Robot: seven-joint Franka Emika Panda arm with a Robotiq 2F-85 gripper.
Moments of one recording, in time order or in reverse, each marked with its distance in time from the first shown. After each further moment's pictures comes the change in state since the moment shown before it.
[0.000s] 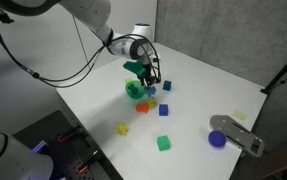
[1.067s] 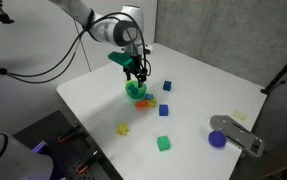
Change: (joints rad) arm -0.014 -0.342 0.020 -0.268 0.004 -0.171 -0.003
